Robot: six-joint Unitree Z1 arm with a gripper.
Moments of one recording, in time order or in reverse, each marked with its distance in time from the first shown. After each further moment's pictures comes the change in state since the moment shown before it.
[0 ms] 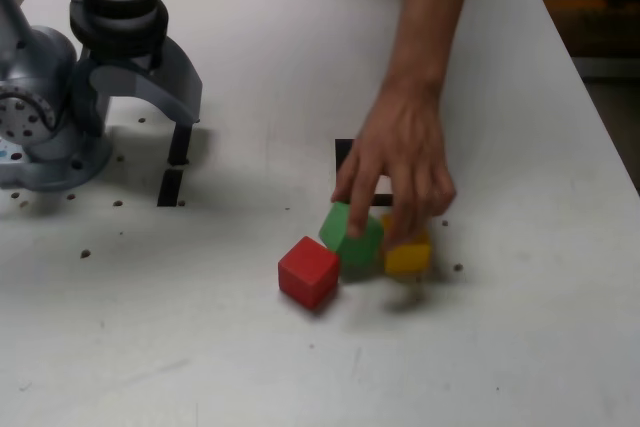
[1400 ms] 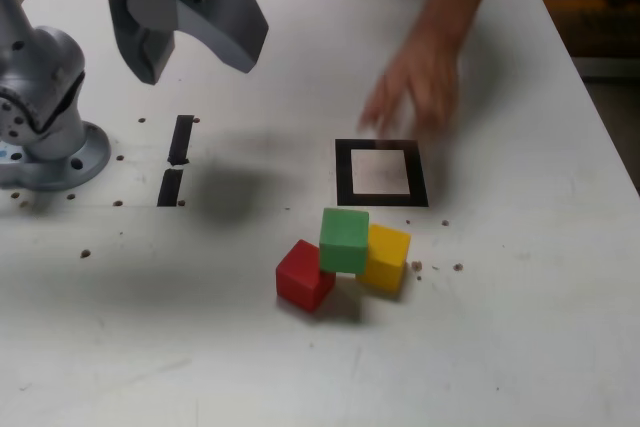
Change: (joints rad) arm -0.215 0.014 -0.501 0.307 -0.028 0.022
